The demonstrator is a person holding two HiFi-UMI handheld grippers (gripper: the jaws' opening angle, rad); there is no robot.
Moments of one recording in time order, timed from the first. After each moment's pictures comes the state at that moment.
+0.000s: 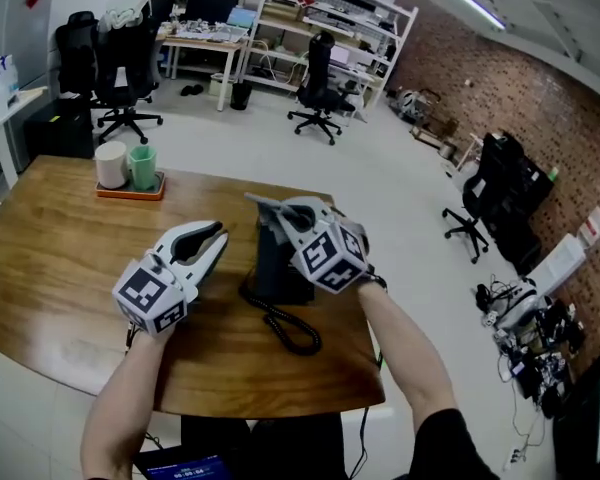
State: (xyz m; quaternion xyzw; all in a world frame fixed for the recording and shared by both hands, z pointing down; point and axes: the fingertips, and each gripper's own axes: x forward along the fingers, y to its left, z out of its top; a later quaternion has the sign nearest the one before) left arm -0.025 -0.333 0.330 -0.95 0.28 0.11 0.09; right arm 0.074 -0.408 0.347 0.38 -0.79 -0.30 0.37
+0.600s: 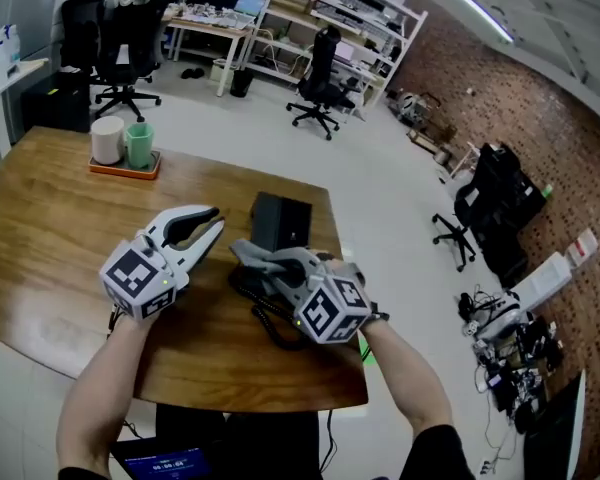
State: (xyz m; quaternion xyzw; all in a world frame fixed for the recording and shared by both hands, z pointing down) left arm -0.012 -0.327 0.320 -0.95 0.28 0.09 0.10; right arm 0.069 -0.300 0.414 0.21 -0.82 -0.31 0.43
